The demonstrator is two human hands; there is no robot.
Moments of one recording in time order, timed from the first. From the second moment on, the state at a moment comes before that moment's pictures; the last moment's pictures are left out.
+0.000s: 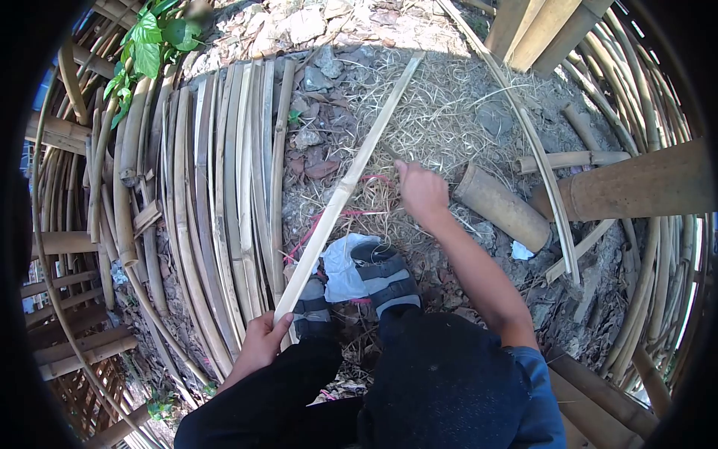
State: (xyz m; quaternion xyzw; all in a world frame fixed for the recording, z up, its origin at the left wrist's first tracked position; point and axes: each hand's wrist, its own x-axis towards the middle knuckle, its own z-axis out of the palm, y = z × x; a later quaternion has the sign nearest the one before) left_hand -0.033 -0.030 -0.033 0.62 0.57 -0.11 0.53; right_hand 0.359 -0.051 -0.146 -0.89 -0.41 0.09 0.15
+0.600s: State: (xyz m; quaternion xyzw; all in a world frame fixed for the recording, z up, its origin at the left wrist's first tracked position) left_hand -0.042 -0.027 -0.044 0.49 0.58 -0.13 0.64; right_hand 0.242 -0.083 -0.134 -0.74 -0.62 0.12 0.23
